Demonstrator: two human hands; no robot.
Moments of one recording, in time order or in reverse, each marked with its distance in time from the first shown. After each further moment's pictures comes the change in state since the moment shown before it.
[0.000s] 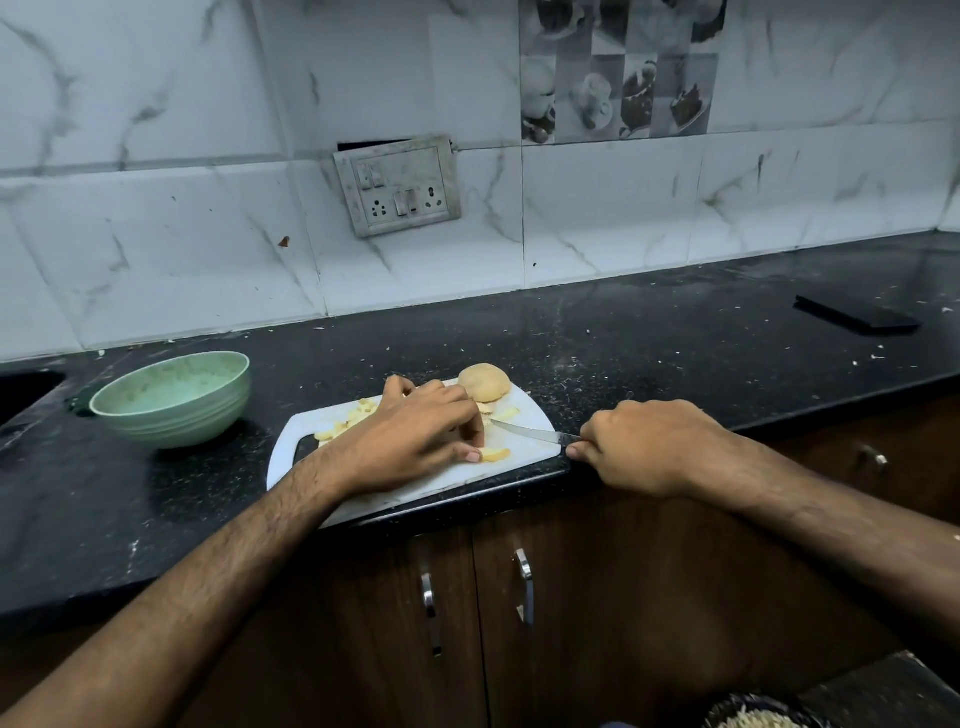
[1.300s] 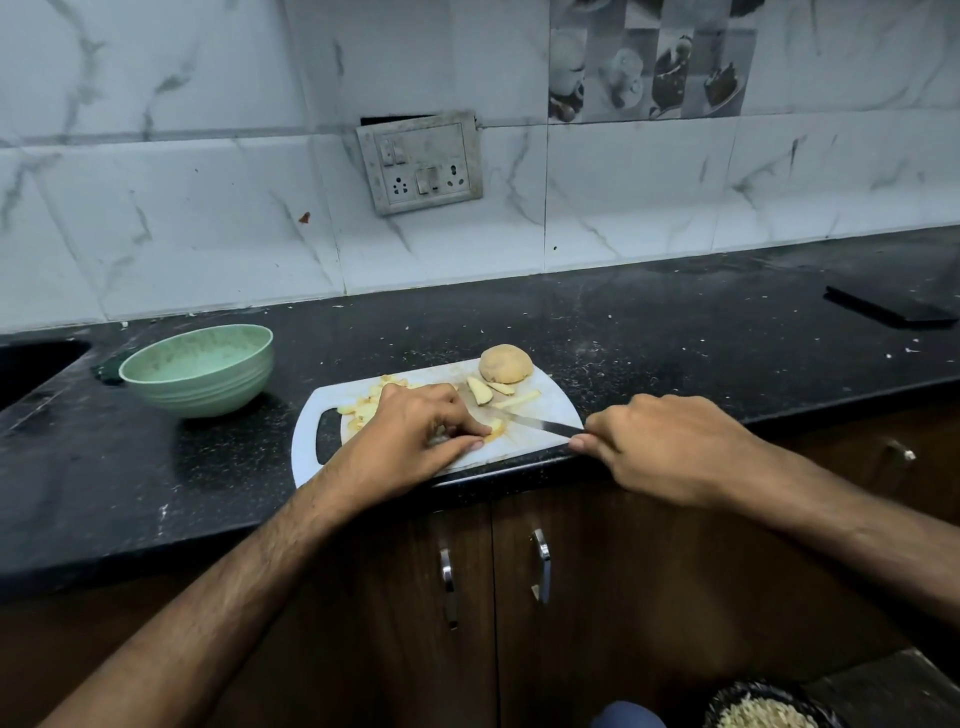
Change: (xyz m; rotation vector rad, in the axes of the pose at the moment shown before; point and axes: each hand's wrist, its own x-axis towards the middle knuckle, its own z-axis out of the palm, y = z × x) left_hand -0.034 -0.001 0.018 -0.278 0.258 -0.086; right_hand -0.008 -0.011 0.011 0.028 0.133 -0.122
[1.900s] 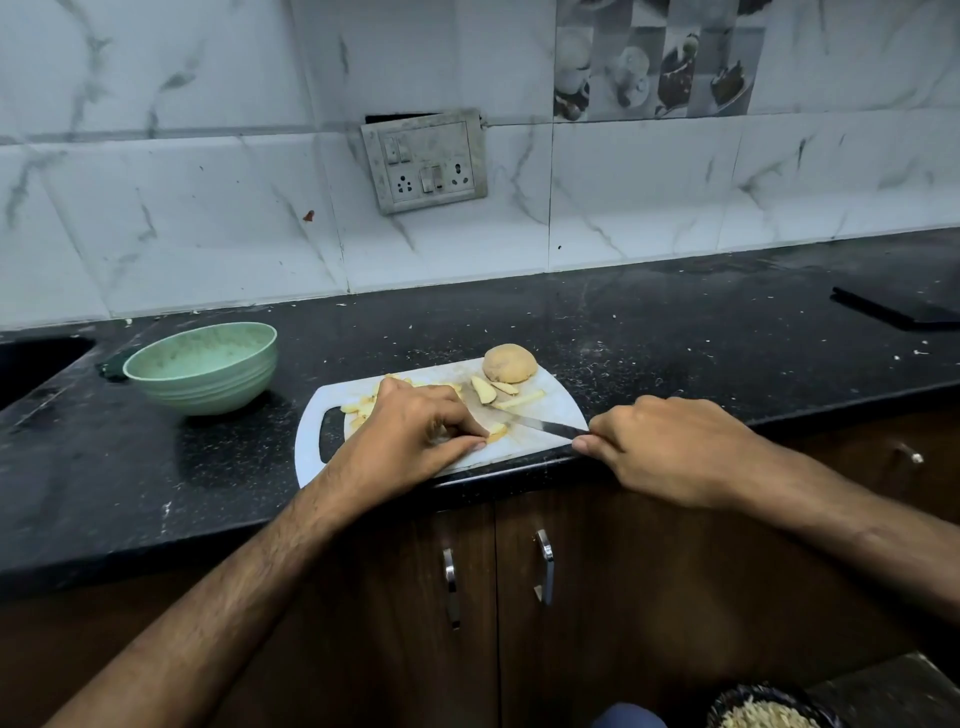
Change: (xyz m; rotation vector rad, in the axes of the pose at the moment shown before) left_hand -0.001 -0.003 0.000 0.008 0.058 0.029; right_hand 0.001 -0.001 -0.001 0.010 -0.028 0.012
